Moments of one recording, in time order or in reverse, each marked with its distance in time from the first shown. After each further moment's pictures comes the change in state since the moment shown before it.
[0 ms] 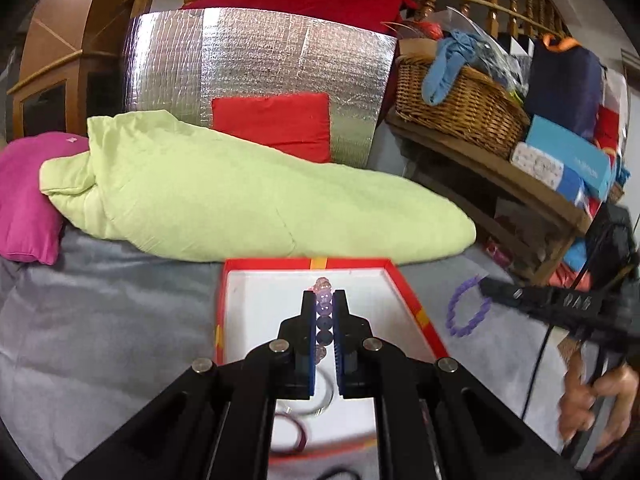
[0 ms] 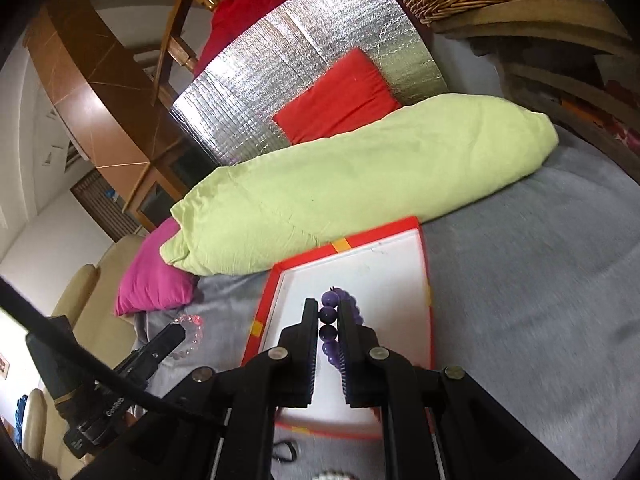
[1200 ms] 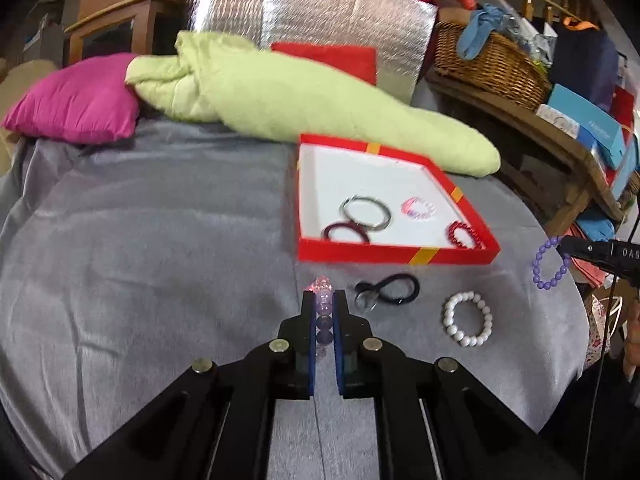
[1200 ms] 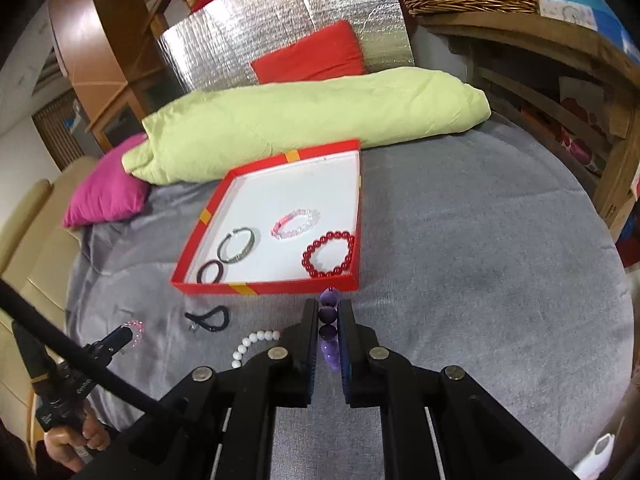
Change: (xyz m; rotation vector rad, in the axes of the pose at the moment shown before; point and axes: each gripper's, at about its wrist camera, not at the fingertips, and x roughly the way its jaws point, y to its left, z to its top) left arm -0.093 0.030 -0.158 -0.067 0.121 0.127; right arm -0.080 0.001 -0.108 -0.161 0.113 -0.239
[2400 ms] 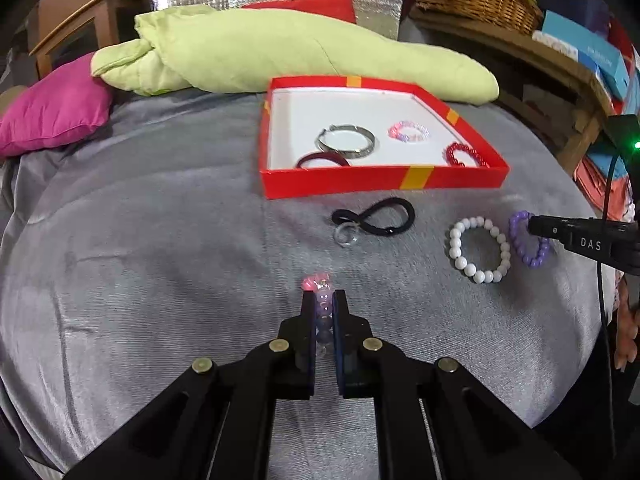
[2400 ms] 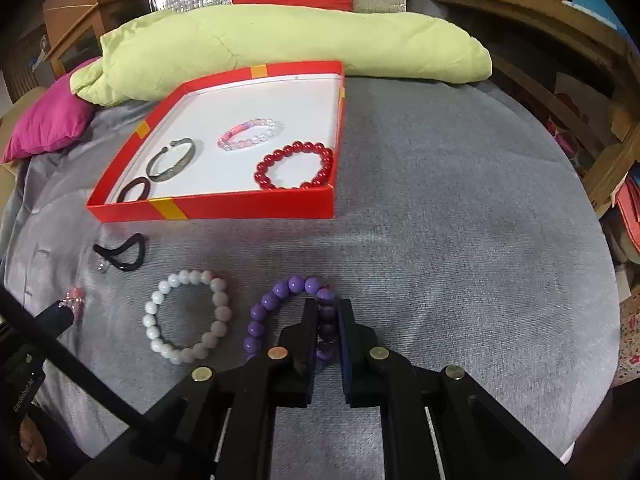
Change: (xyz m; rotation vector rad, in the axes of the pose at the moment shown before) left arm 0.030 -0.030 -0.029 0.118 0.170 0.060; right arm 0.081 0.014 -0.041 -0.120 0.170 -0.247
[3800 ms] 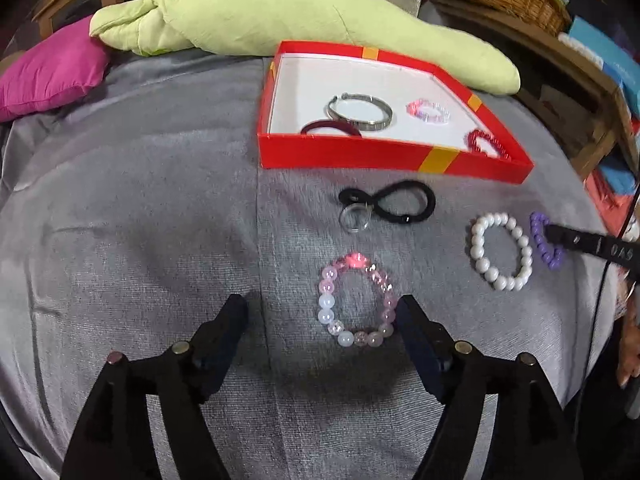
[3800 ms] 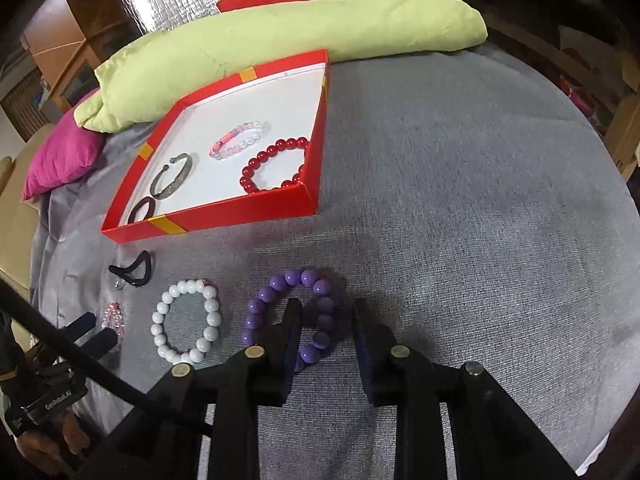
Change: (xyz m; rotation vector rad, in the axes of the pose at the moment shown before) left arm 0.036 -0.002 0.002 -0.053 0.103 -0.003; right arm 0.011 -0.036 -0.001 0.111 0.041 0.158
